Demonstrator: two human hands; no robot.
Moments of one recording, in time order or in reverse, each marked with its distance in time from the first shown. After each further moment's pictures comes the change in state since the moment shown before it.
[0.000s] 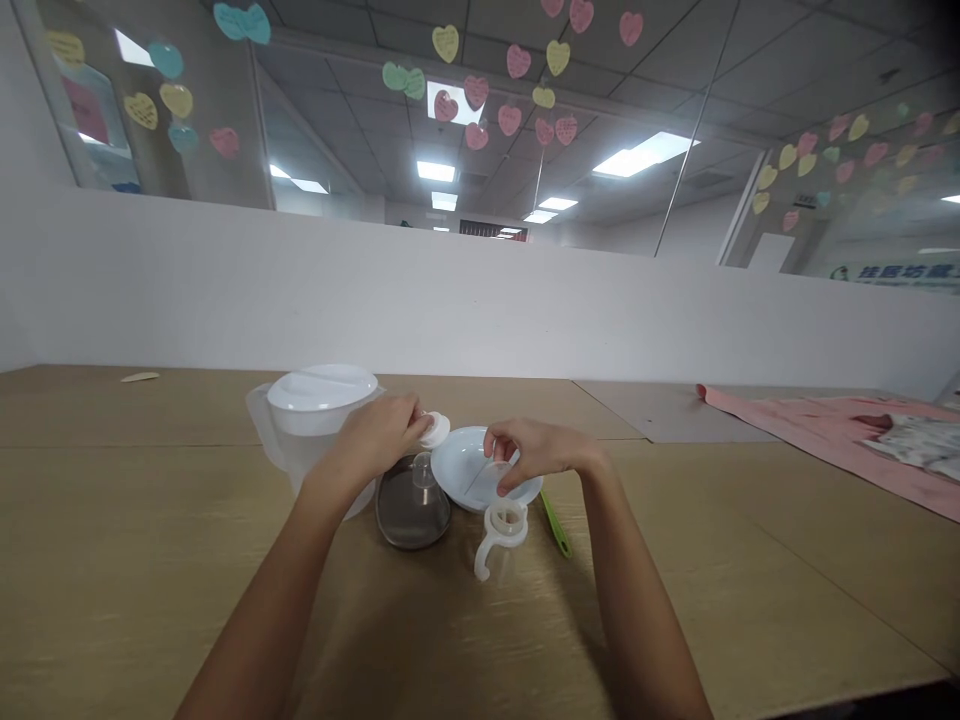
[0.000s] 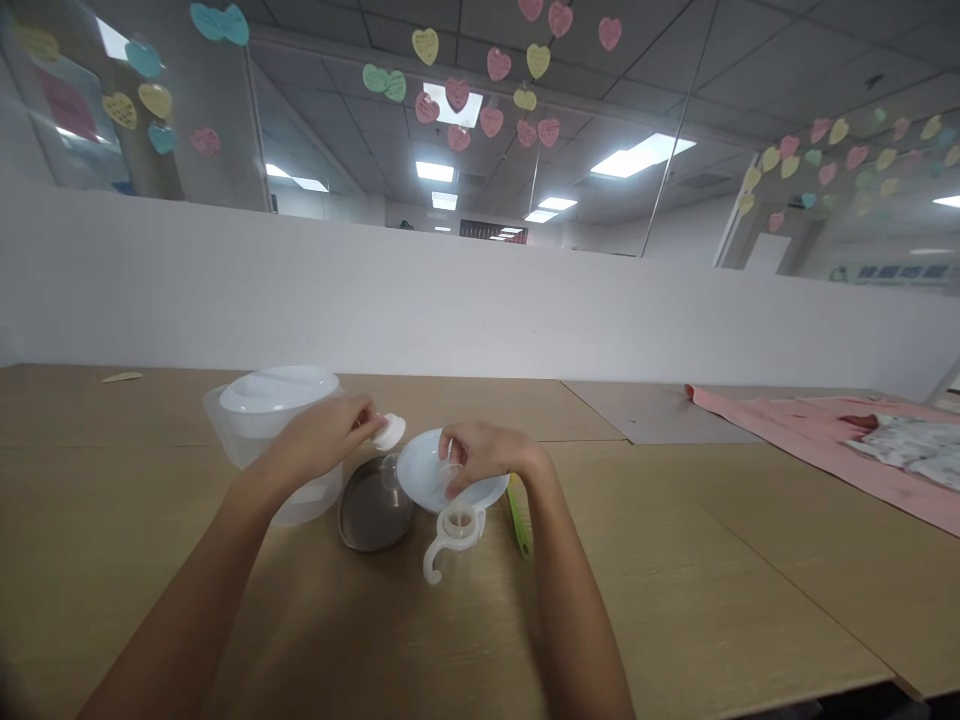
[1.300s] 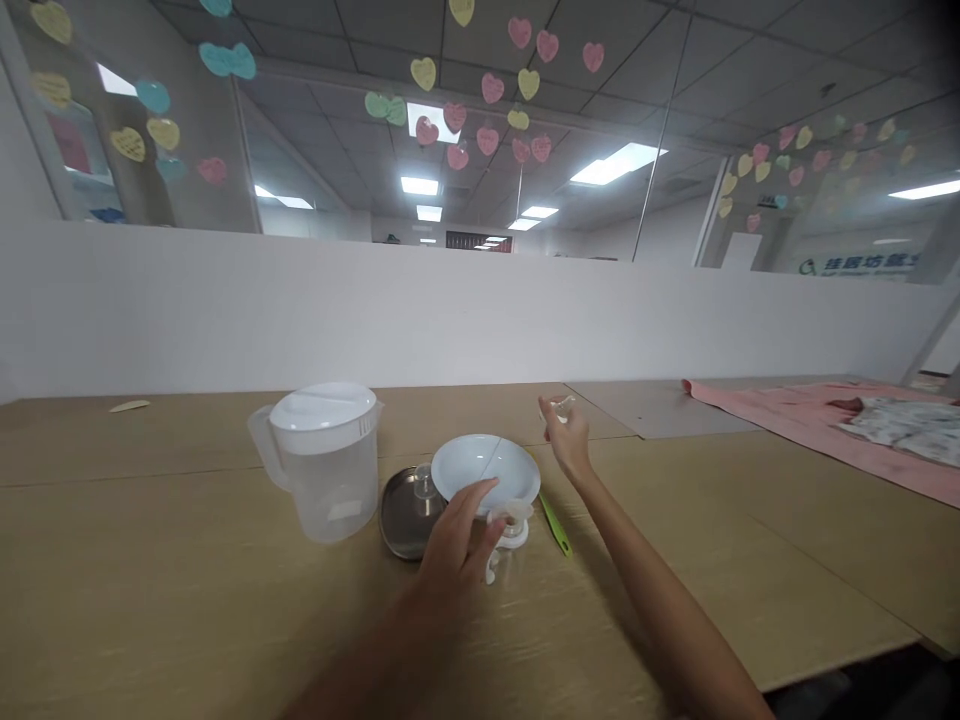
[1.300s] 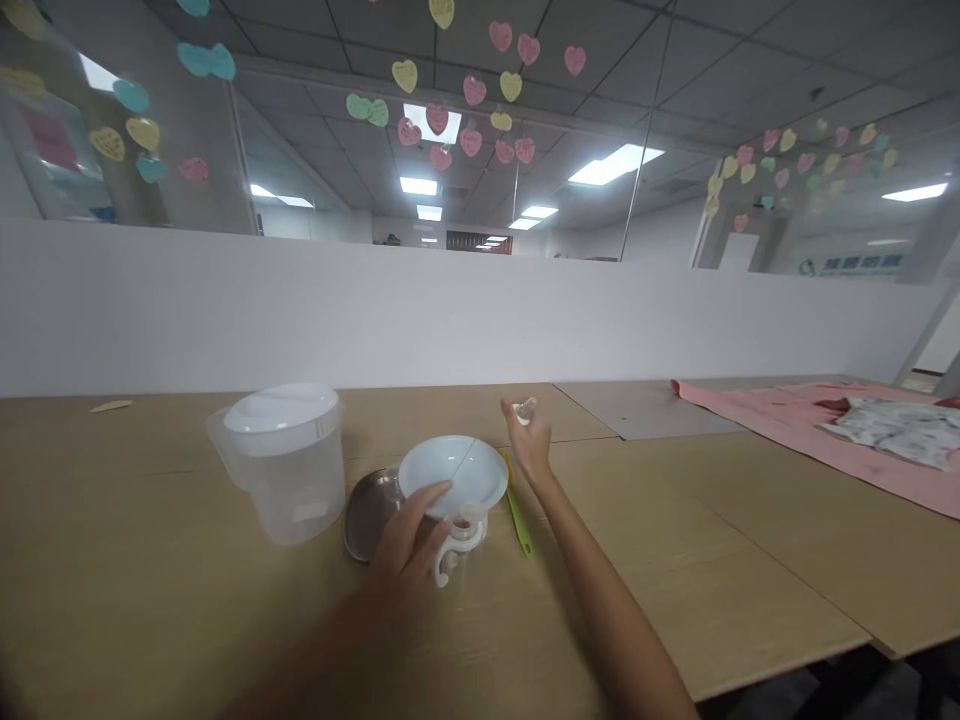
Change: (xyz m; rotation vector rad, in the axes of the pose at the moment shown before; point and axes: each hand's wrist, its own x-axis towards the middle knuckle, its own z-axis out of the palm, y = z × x) left_hand -0.057 0.049 0.123 -0.728 0.285 0.339; right_hand 0.018 0.081 0.032 0.445 1.374 0.177
